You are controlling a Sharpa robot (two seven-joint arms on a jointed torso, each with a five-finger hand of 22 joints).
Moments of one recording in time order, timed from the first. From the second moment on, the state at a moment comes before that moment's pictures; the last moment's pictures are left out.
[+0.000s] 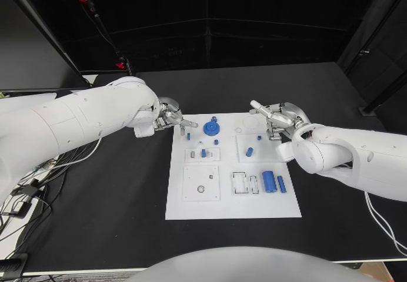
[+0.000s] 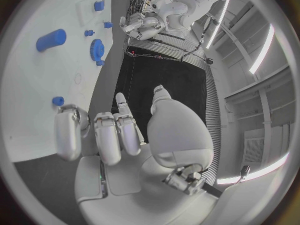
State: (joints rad) left arm 1.42 -0.39 -0.24 0.93 -0.86 0.32 -0.26; left_hand 1.12 0.19 -0.25 0.29 0.05 1.02 0.03 0.45 0.79 1.46 -0.01 1.57 1.31 1.47 -0.05 1.57 1.31 0.01 1.47 0.08 1.57 1.31; right arm 1.16 -0.96 -0.10 1.58 -0.23 -0.54 0.20; right_hand 1.11 -0.02 -0.14 0.29 0.22 0.91 0.19 0.11 0.07 1.46 0.11 1.57 1.31 1.47 0.06 1.57 1.31 0.04 1.43 0.17 1.41 1.31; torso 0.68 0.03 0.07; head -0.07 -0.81
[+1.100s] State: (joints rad) left arm 1.38 -0.32 -0.24 0.81 -0.86 0.42 -0.27; left_hand 1.14 0.23 -0.29 0.29 0.05 1.08 0.03 0.39 0.76 1.47 -0.02 1.57 1.31 1.47 -0.05 1.57 1.31 0.01 1.46 0.07 1.57 1.31; right arm 1.16 -0.95 -0.10 1.58 -0.23 -0.54 0.19; right_hand 1.11 -0.01 -0.14 0.30 0.22 0.91 0.19 0.11 0.07 1.46 0.11 1.57 1.31 1.47 0.06 1.57 1.31 0.04 1.43 0.17 1.41 1.31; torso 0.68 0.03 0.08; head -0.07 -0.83
